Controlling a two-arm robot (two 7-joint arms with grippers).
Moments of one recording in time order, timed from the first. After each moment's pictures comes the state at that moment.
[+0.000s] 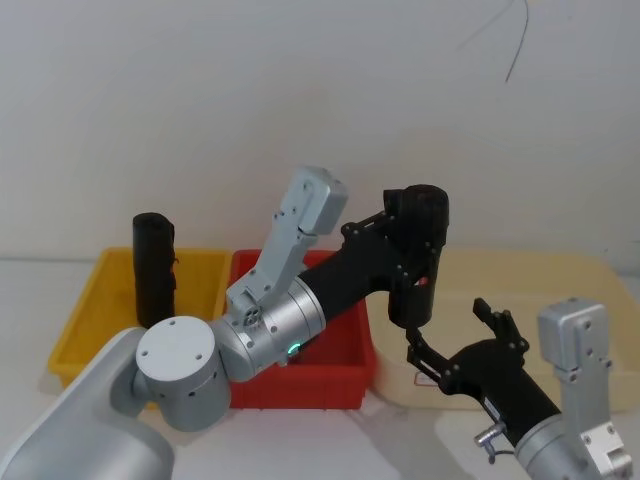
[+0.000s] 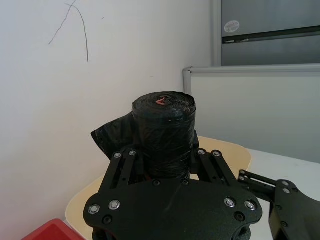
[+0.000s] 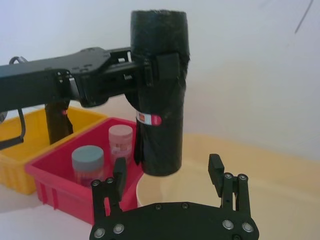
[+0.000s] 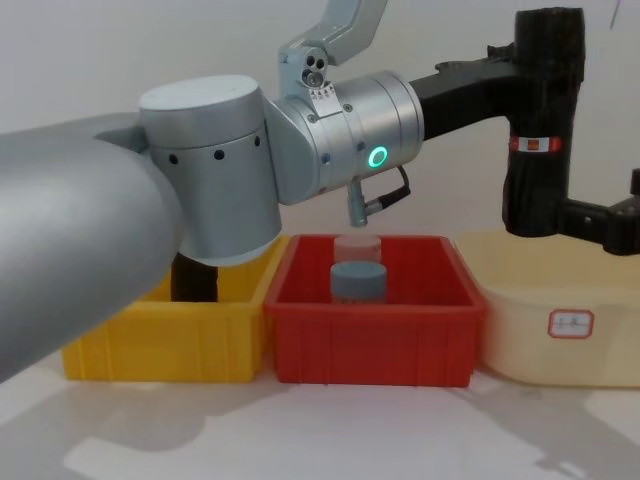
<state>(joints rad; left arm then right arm) -0.70 -0.01 0.57 -1.13 -0.35 -0.12 -0.54 0.05 0.34 -0.25 -1.75 0.22 0.01 0.08</state>
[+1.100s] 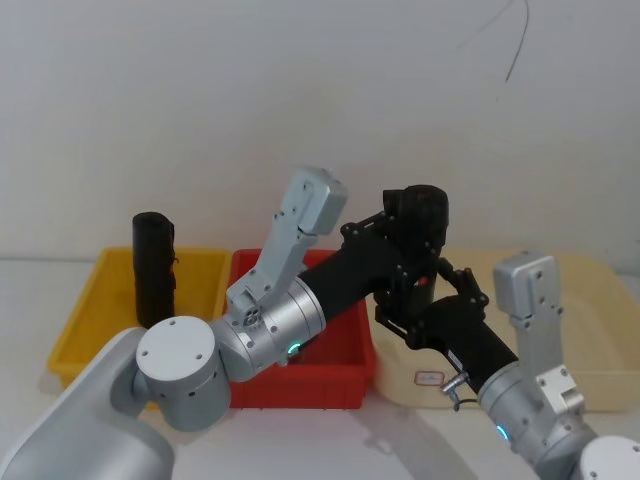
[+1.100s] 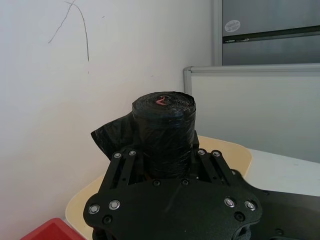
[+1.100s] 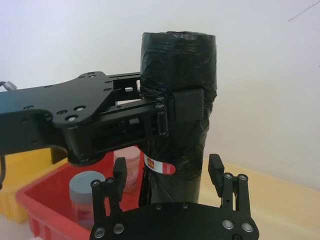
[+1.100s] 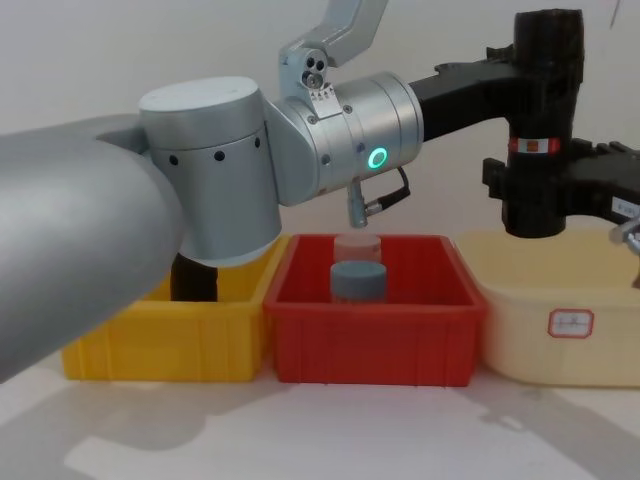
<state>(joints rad) -0.70 -0.01 0.57 -1.12 -0.36 -0.13 -0.54 0.23 0.28 -0.28 -1.57 0.18 -0.02 0.16</state>
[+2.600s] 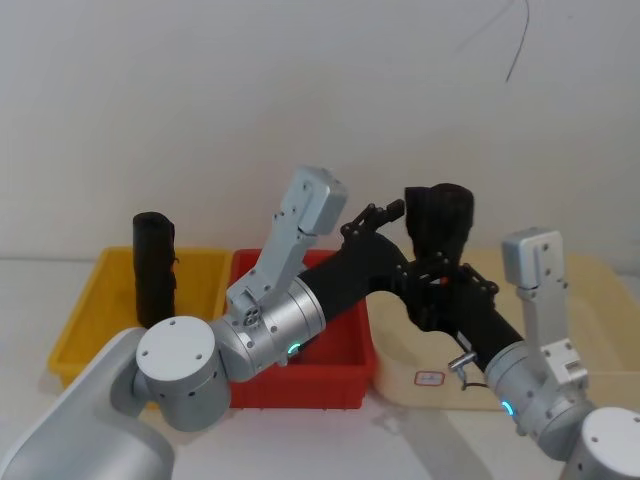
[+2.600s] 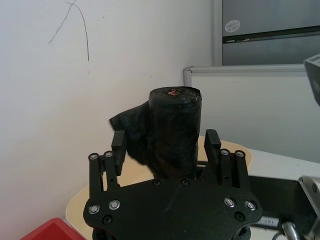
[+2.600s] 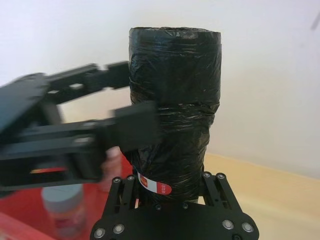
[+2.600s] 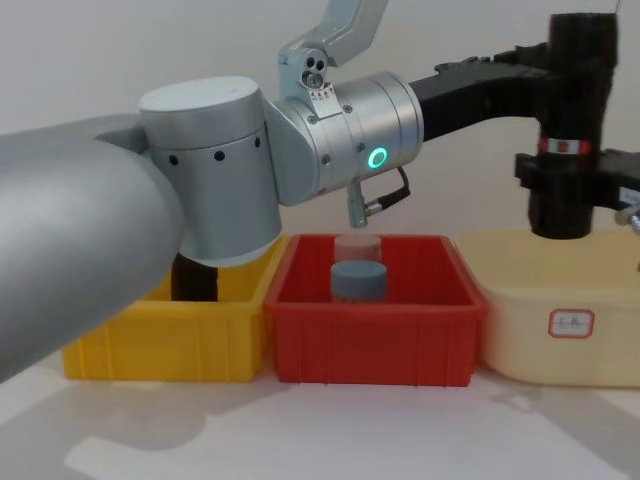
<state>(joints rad) -0.70 -0.01 0.57 -1.12 -0.36 -0.13 -0.54 0.29 0.22 -0.22 -1.52 0.18 0.07 0.17</state>
